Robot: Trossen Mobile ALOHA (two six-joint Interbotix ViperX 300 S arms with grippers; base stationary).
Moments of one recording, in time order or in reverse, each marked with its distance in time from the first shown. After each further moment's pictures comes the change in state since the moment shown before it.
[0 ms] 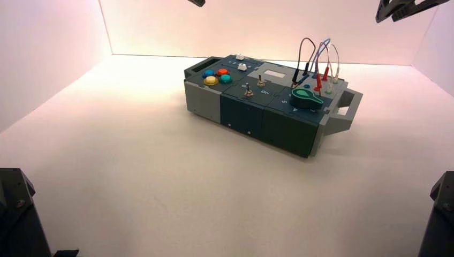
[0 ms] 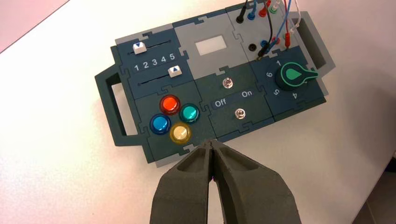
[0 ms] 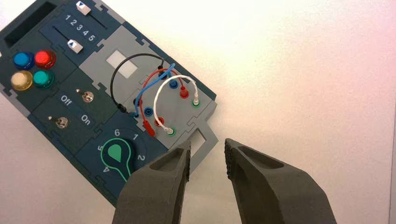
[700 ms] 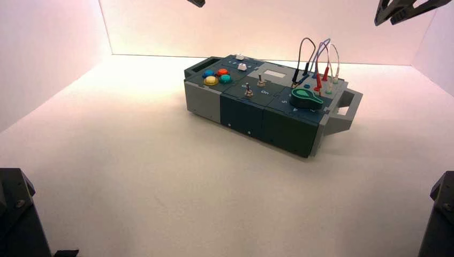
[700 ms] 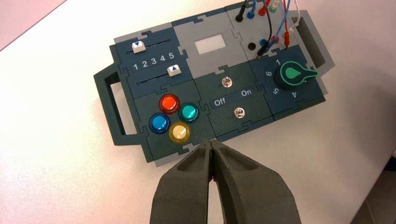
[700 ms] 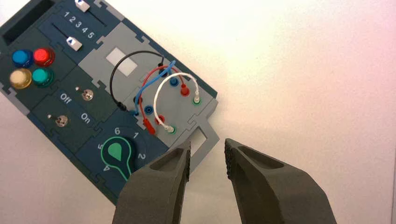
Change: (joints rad) left arm 0.000 0.000 0.000 0.000 0.006 0.002; right arm 0.003 0.009 0.000 0.009 0.011 0.000
